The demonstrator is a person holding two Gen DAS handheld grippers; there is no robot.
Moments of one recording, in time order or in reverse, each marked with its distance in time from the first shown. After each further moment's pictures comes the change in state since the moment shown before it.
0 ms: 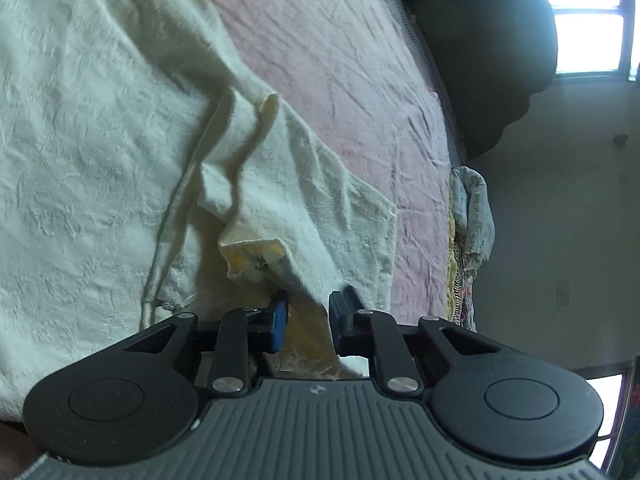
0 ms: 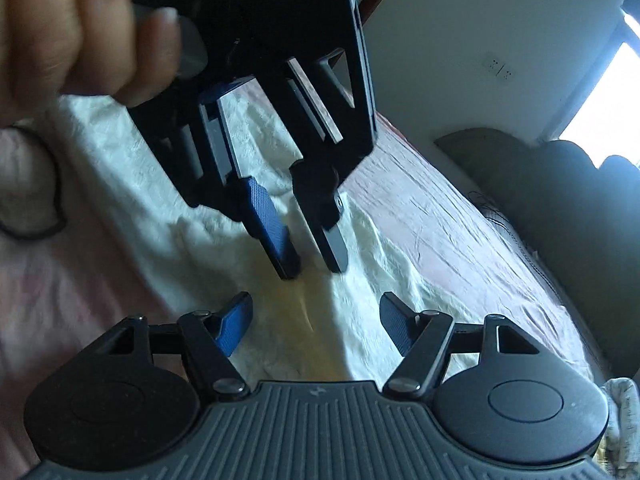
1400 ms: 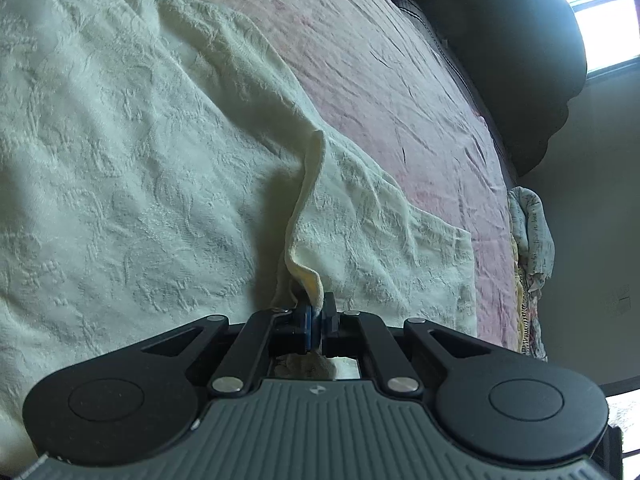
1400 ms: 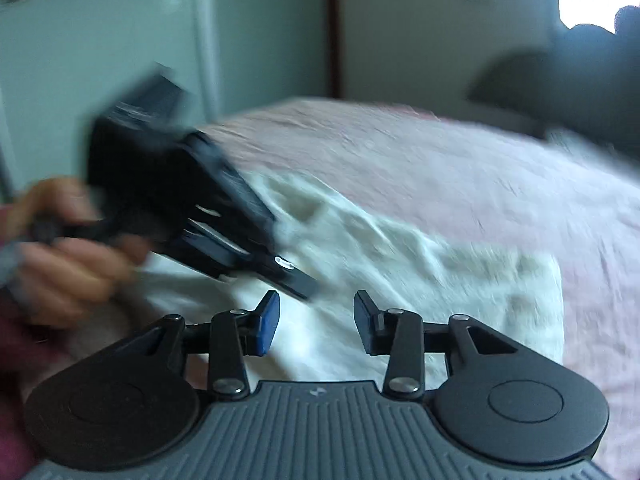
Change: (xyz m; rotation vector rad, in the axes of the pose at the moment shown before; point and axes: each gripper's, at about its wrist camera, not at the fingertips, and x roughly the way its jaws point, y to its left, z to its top) left arm -0.003 0.023 0.016 0.085 -0.123 0.206; right arm -0.008 -0.078 -0.003 0.489 -0.043 0.337
